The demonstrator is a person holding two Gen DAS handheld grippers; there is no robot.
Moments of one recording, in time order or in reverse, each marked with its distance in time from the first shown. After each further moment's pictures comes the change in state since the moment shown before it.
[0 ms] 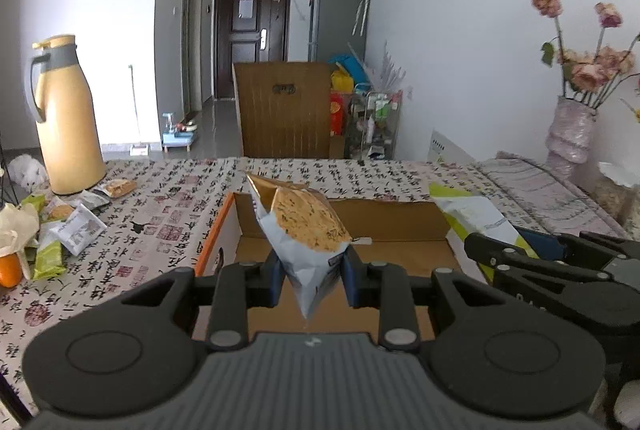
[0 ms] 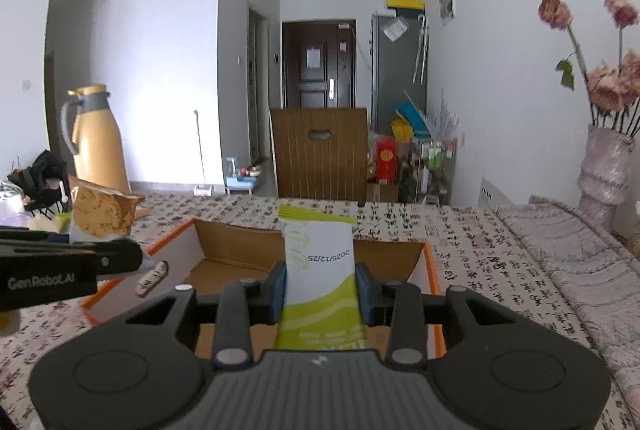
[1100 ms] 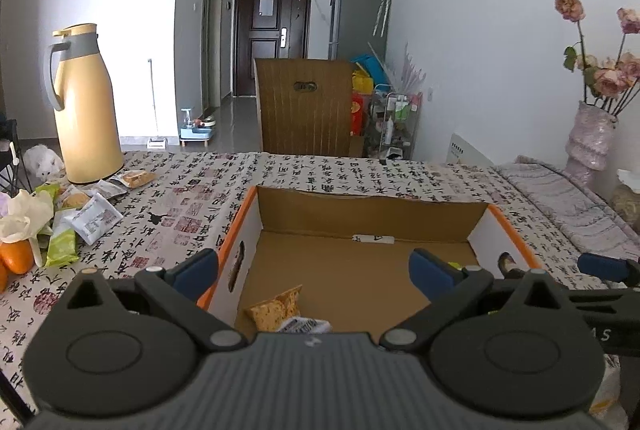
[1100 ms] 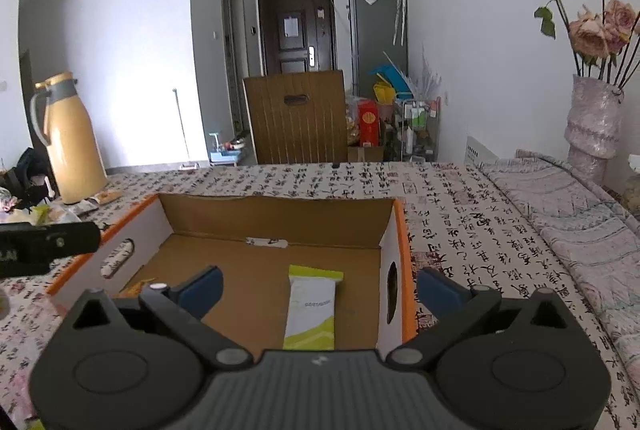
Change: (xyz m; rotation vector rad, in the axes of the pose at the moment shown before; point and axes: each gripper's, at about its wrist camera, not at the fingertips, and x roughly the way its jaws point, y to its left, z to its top) left arm -0.009 0.010 -0.007 -0.033 -0.013 0.046; right arm -0.007 -0.030 -0.018 0.071 0.061 -0.019
